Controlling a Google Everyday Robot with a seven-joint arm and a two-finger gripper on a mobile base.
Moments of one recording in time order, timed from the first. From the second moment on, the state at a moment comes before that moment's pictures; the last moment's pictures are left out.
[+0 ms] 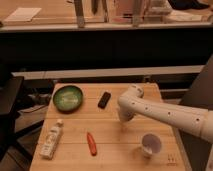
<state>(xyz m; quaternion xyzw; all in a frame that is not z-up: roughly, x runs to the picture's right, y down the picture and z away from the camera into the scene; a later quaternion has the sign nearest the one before) 0.120 0.172 0.829 -0.28 -0.09 -0.21 0.93</state>
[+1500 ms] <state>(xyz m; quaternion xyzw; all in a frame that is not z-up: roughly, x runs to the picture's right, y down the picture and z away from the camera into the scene) 0.192 0.163 0.920 -0.33 -0.12 -0.10 0.93</state>
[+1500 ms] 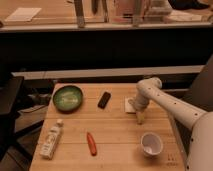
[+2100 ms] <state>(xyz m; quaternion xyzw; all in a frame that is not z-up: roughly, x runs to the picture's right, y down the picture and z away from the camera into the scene) 0.195 0.155 0.912 -0.33 -0.12 -0.10 0.93</state>
